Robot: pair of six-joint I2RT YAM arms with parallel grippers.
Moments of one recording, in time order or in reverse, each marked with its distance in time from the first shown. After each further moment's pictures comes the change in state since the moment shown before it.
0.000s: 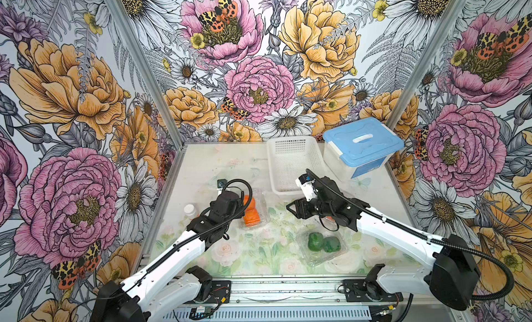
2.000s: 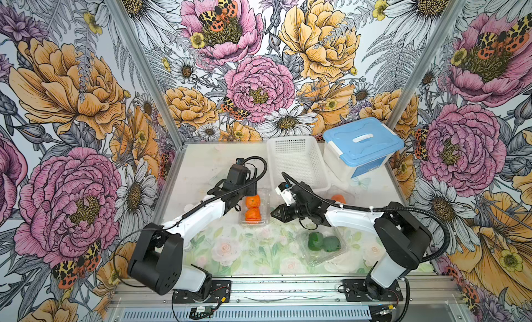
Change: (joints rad) left arm 0.066 0.445 0.296 0.179 0.251 0.161; right arm 0.040 0.358 -0.004 0.345 -0.175 0.095
